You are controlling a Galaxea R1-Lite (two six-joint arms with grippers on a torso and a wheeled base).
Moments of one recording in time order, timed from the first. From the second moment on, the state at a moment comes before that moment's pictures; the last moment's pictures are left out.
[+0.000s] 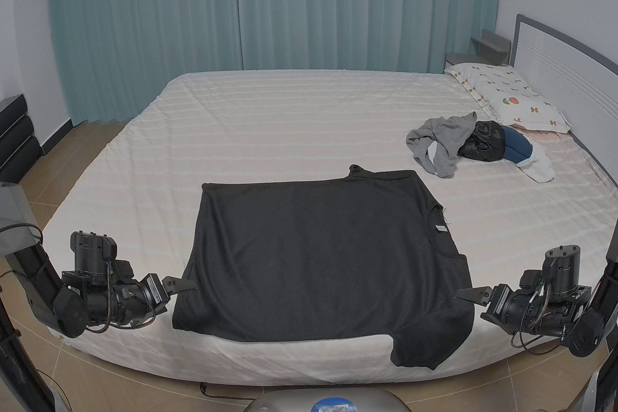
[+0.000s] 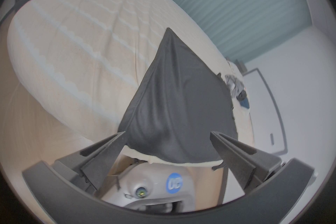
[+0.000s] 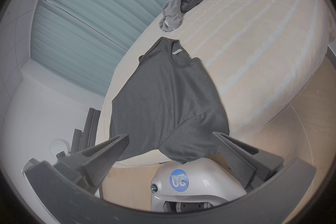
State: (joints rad) left arm -0.02 1.96 -0.33 -0.85 -0.39 -0.64; right arm 0.18 1.91 -0.07 -1.21 0.23 0.77
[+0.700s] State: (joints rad) left arm -0.04 2.16 -0.34 -0.95 -0.29 -0.52; right arm 0.20 1.96 -0.06 -1.29 0.23 0.78
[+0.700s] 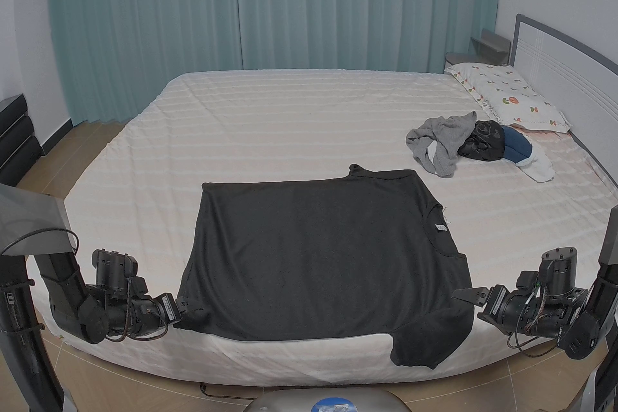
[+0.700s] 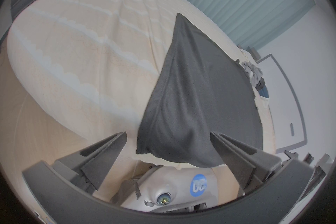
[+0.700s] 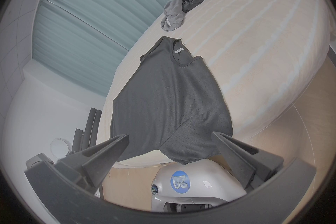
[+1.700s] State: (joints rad) left arm -0.08 2.15 -0.33 -0.93 -0.18 -0.56; right arm 0.19 1.97 -0.06 -1.29 0.22 0.78
